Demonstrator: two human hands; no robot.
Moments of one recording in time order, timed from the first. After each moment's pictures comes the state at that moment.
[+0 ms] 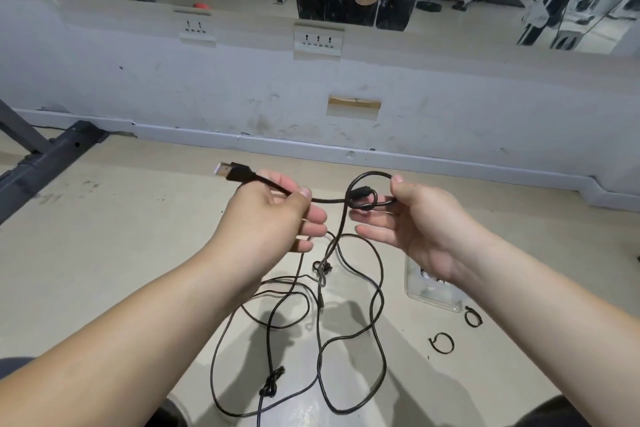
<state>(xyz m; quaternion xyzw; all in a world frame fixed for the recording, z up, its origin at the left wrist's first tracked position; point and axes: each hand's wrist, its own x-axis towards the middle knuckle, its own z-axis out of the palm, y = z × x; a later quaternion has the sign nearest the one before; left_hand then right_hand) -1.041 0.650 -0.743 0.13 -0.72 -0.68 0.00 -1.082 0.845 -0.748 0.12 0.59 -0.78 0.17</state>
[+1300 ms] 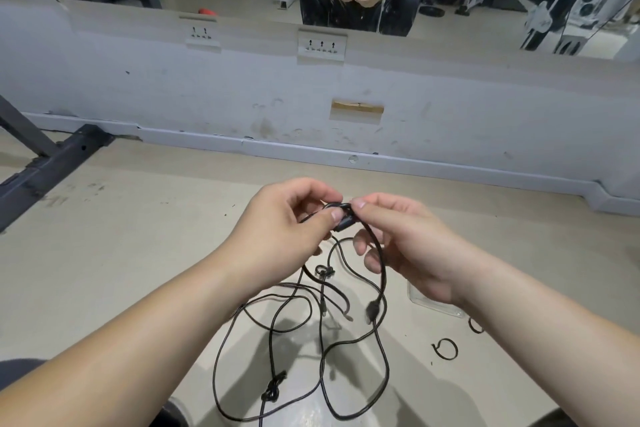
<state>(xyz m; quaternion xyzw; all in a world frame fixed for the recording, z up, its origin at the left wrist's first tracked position) -1.039 0.650 -0.744 -0.02 -0.78 -0.62 0.00 -1.062 0.837 -0.751 -0.05 0.64 -0.73 0.22</state>
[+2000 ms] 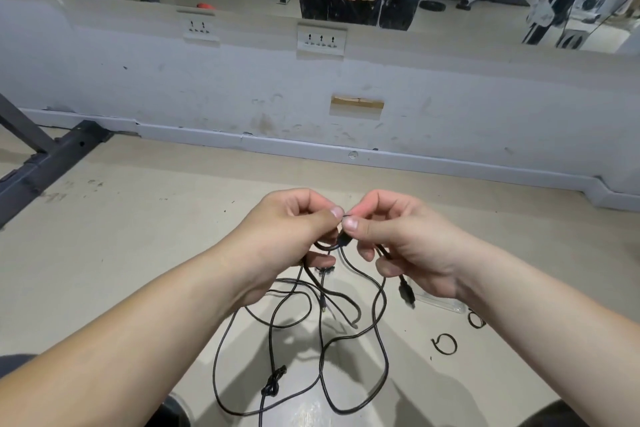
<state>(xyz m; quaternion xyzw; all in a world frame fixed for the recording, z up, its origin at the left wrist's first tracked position) -1.036 0.655 -0.740 0.04 -0.69 -0.71 -0.14 -1.060 0.842 -0.744 -0.04 0.67 -0.69 0.26</state>
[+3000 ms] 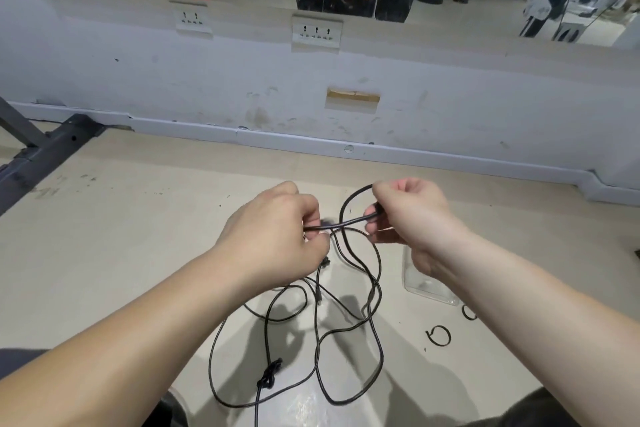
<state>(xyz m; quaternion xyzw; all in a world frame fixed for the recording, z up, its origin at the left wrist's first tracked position) -1.043 0.646 -0.762 -0.09 -0.96 -0.25 0.02 -1.080 0.834 -0.756 0.16 0.72 -0.67 0.07</state>
